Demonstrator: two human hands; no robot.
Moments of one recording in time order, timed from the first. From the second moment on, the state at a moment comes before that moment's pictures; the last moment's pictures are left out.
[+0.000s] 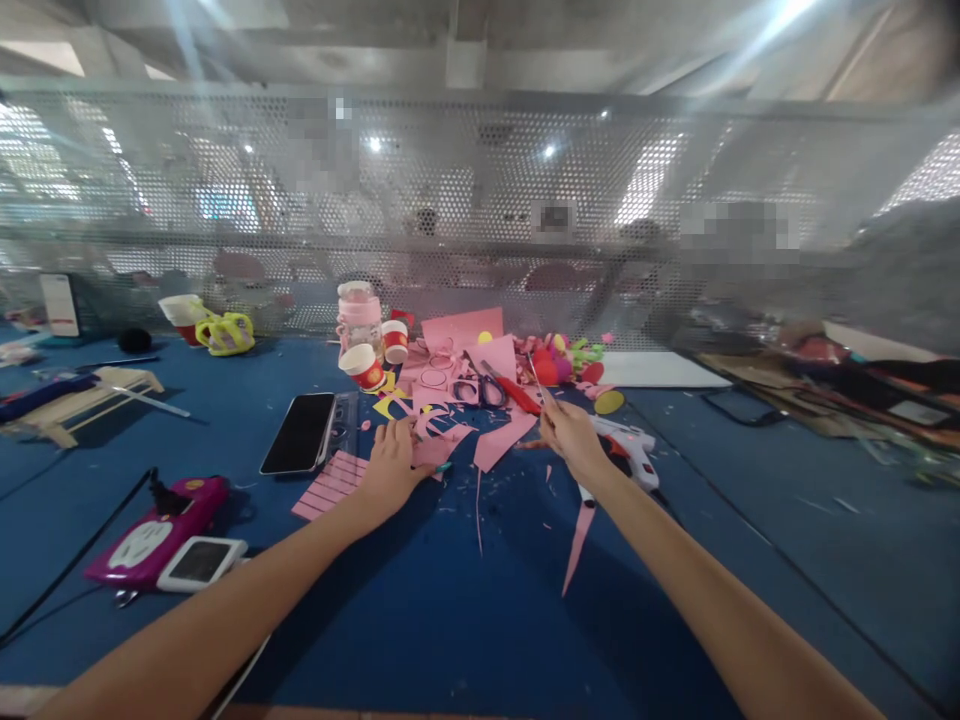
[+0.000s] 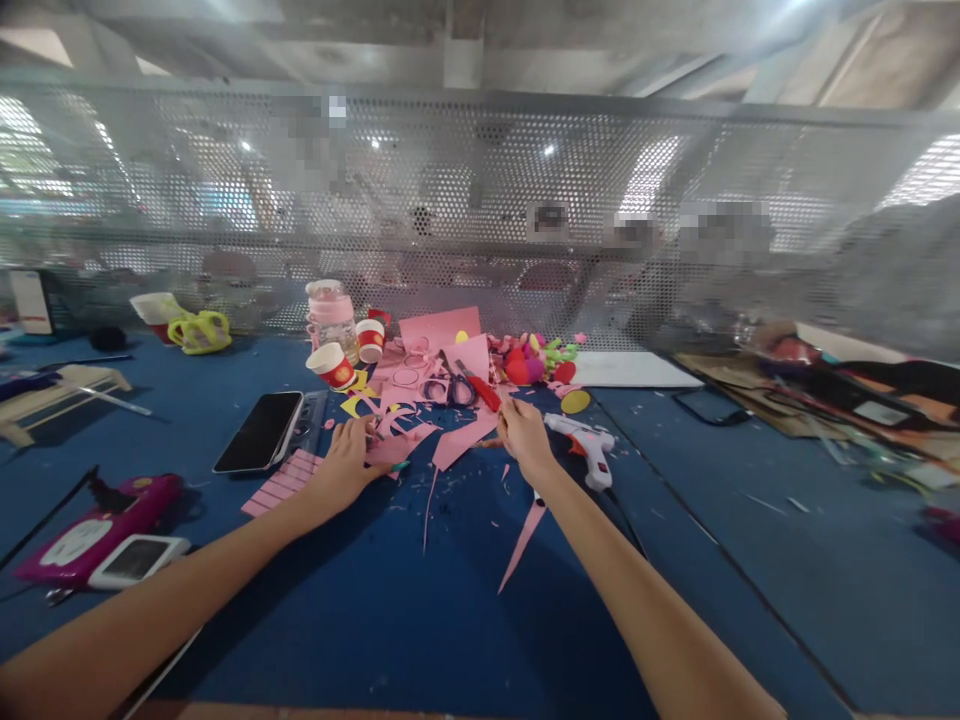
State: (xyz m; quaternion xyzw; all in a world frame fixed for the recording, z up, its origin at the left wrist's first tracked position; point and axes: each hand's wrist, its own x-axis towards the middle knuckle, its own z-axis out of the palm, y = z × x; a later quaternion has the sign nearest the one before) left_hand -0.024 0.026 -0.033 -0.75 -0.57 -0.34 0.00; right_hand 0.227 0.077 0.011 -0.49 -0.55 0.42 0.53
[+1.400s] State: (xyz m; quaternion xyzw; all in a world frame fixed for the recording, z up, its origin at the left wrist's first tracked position) left_hand 0.007 0.005 -0.013 -0.50 -0.38 -0.47 -0.61; right_hand 0.160 0.013 0.025 -0.31 -0.79 0.23 0.47
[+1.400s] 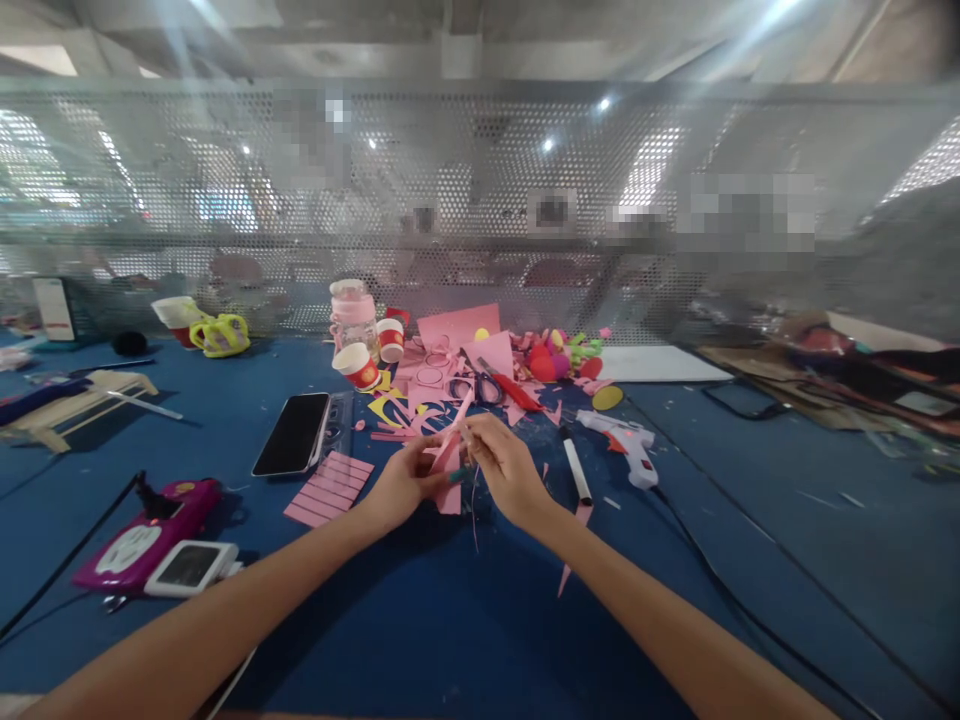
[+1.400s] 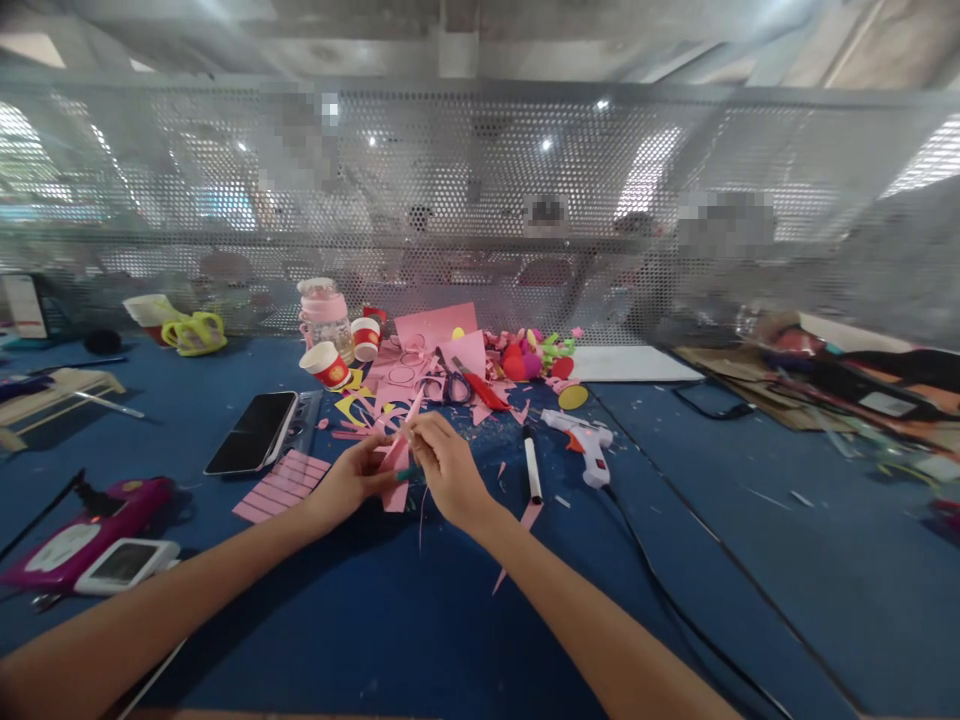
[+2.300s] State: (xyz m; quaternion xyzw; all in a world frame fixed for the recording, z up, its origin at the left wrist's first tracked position) left_hand -0.003 0.005 -0.010 -0.57 -0.43 -0.30 -0.64; right_hand 0.164 0.025 0.017 -0.39 -0.69 0.37 0.48
